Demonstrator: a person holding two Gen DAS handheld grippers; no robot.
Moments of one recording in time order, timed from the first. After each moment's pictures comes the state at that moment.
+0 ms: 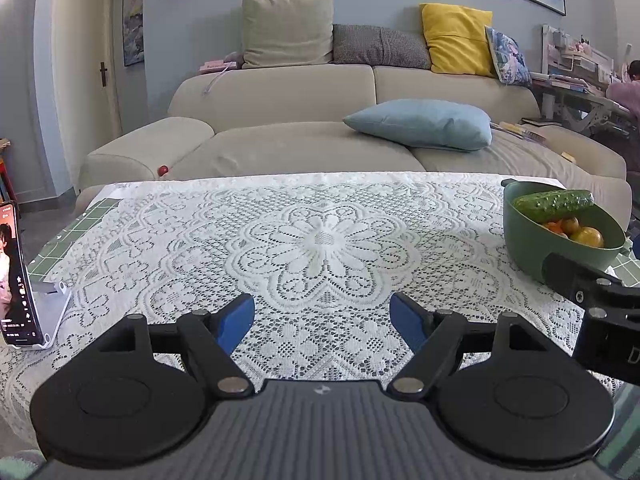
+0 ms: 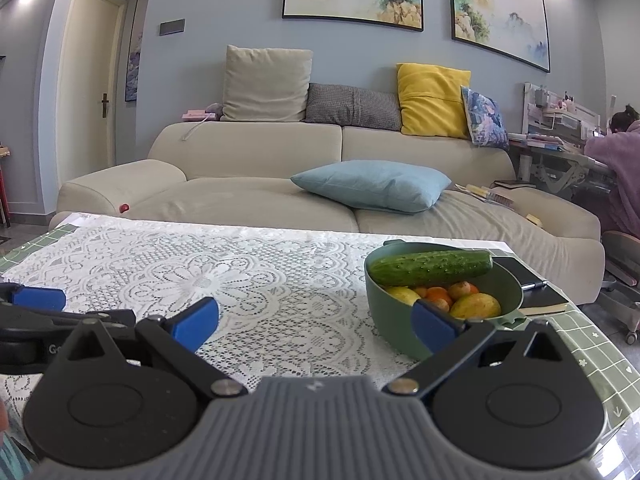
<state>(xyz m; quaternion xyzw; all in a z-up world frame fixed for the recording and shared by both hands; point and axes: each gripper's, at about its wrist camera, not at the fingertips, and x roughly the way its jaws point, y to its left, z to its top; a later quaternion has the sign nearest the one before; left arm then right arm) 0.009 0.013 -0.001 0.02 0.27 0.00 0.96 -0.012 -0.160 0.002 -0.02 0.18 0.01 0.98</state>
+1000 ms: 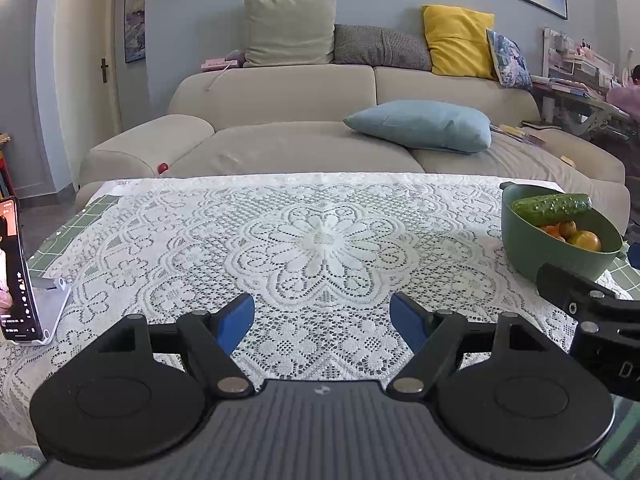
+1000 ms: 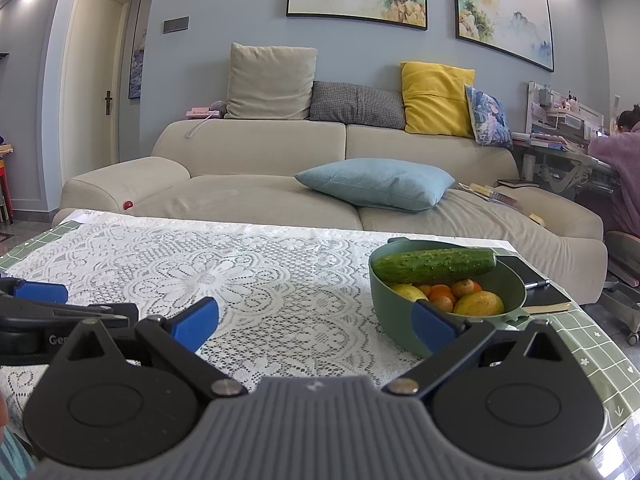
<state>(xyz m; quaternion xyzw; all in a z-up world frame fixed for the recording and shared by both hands) 0.007 0.014 0.001 0.01 0.27 0.00 0.96 -0.013 -0.159 0.002 -0.02 0.18 0.02 0.98</state>
